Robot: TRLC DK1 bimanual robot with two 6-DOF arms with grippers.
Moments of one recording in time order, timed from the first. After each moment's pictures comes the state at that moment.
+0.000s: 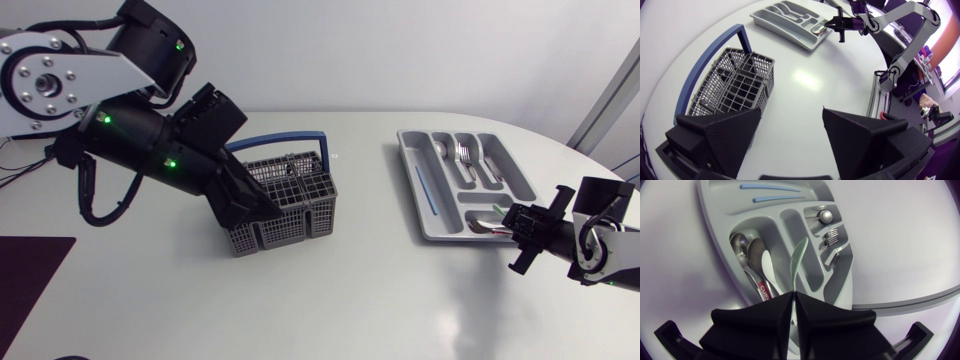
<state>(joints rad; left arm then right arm) -0.48 1.41 1.20 -0.80 0.43 0.36 -0.34 1.66 0.48 0.51 -0.11 -1.33</state>
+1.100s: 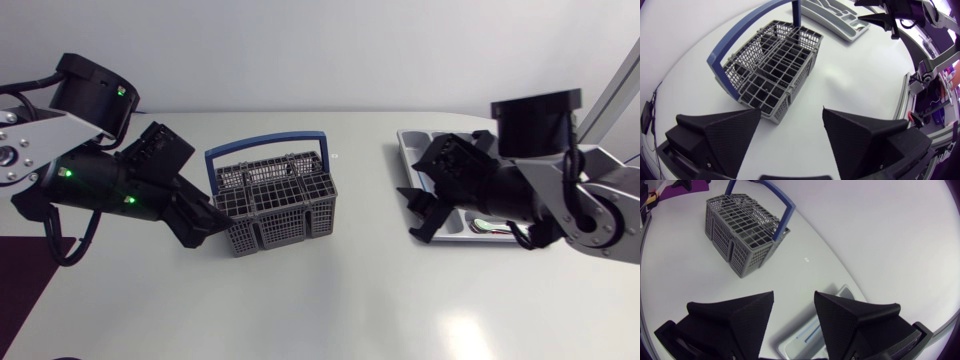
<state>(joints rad) -0.31 1.25 0.94 -0.66 0.30 0.36 0.40 1.25 0.72 -0.06 -0.04 -0.66</state>
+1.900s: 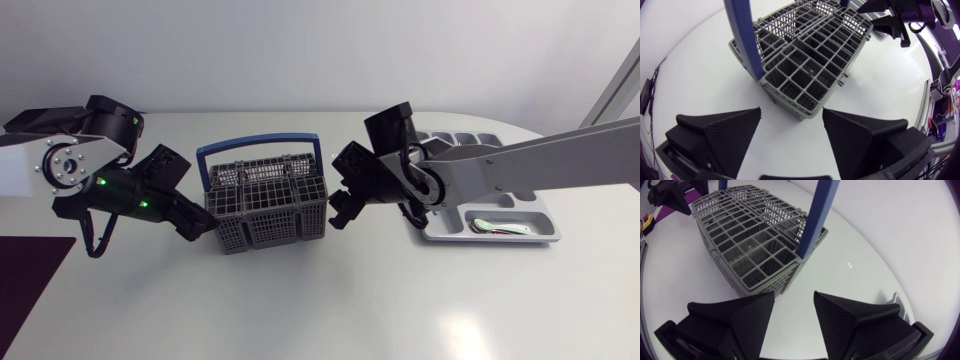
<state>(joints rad) -0.13 1.47 0.88 -0.48 0.29 0.43 0.54 1.79 1.01 0.04 -0.06 -0.42</state>
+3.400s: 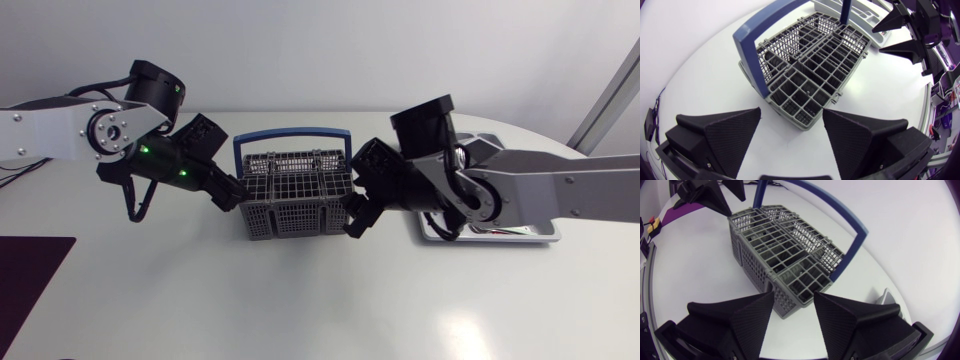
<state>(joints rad) -0.27 1.58 1.07 -0.45 0.25 0.40 0.55 1.56 0.88 -0.01 -0.05 -0.40</state>
